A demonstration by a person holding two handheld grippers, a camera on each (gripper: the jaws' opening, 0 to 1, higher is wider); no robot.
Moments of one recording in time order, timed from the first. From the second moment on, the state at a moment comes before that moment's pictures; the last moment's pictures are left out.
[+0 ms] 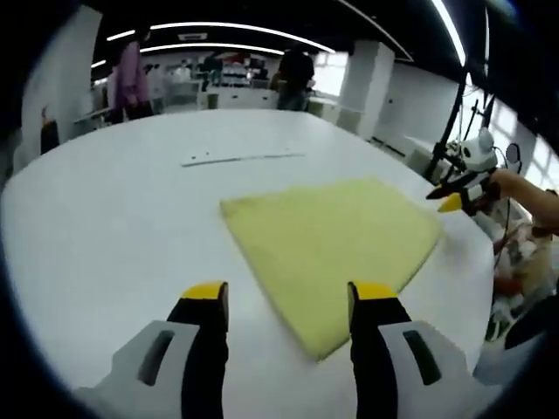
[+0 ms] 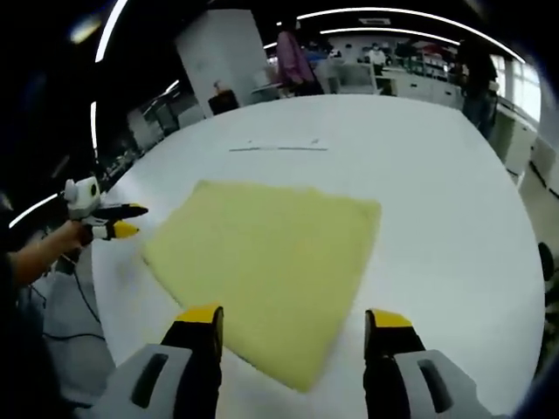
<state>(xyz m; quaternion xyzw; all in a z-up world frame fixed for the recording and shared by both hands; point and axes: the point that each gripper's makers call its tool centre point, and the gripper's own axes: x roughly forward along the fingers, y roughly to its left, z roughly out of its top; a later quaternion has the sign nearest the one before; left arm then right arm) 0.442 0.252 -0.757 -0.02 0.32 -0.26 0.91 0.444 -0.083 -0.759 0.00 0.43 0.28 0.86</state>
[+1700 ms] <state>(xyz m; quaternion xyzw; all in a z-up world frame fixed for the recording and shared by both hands) 0.395 0.245 -0.791 -0.13 0.39 -0.24 0.88 0.404 -0.108 -0.793 0.07 0.45 0.23 0.86</state>
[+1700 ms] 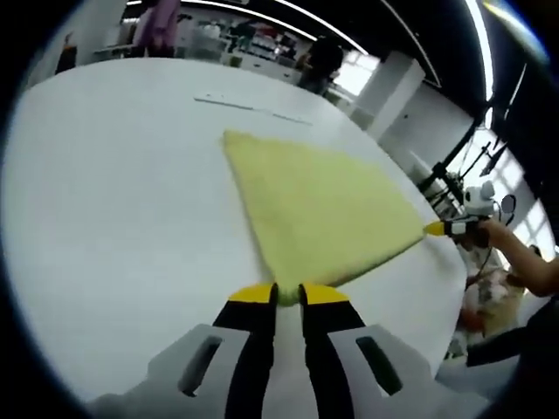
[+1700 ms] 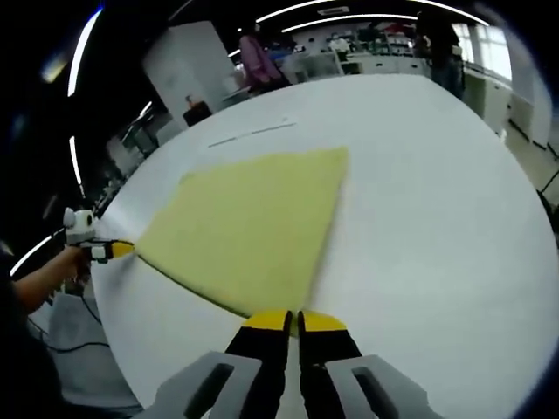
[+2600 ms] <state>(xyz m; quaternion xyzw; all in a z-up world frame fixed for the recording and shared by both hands) 0.379 0.245 -0.795 -0.08 0.40 -0.25 0.88 0.389 -0.110 -0.793 0.05 0.45 0.25 0.86</state>
